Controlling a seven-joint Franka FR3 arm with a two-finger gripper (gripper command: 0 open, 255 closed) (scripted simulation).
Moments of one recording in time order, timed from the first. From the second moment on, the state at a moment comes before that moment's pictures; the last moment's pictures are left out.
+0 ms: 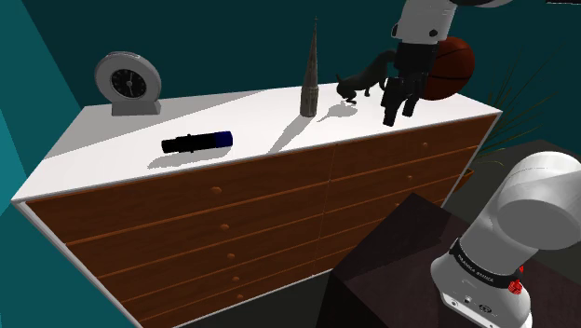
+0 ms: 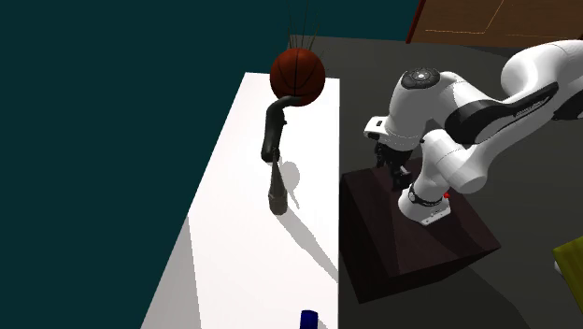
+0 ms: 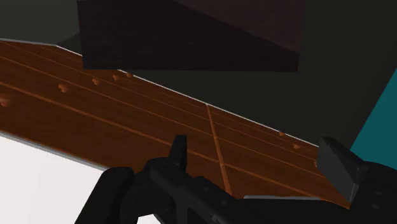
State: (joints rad) arm 0.02 -0.80 0.07 -2.46 0.10 1.58 0.05
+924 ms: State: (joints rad) arm 0.03 -0.55 -0.02 -2.44 0.04 2.10 -0.20
